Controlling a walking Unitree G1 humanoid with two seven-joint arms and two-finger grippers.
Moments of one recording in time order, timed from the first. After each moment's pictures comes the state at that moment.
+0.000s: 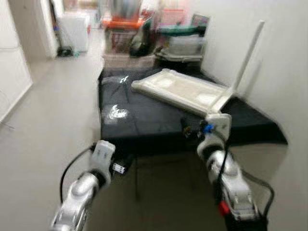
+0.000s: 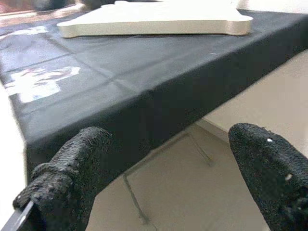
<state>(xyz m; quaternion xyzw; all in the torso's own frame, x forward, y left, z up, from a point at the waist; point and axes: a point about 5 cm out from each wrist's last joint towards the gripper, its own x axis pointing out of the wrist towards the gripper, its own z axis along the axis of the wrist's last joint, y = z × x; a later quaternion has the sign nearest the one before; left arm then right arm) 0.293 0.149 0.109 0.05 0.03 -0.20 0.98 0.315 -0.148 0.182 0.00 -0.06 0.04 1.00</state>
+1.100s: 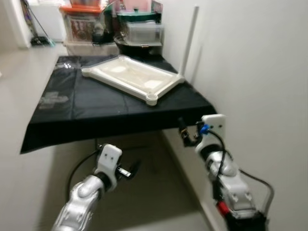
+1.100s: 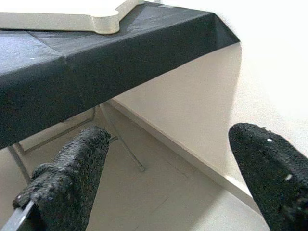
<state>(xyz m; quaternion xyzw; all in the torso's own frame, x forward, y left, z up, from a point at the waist) 0.290 0.148 0.104 0.05 0.04 -0.20 0.98 0.317 -0.139 0.179 -0.01 -0.05 0.06 1.00</state>
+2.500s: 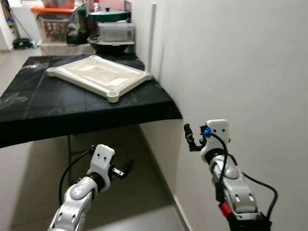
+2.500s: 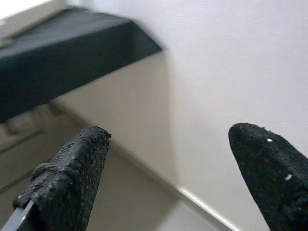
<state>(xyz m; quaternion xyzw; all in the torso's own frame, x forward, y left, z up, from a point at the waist) 0.286 0.135 0.102 0.03 0.04 -0.22 0.97 0.310 -0.180 0.159 -0.06 0.01 -0.01 1.00</state>
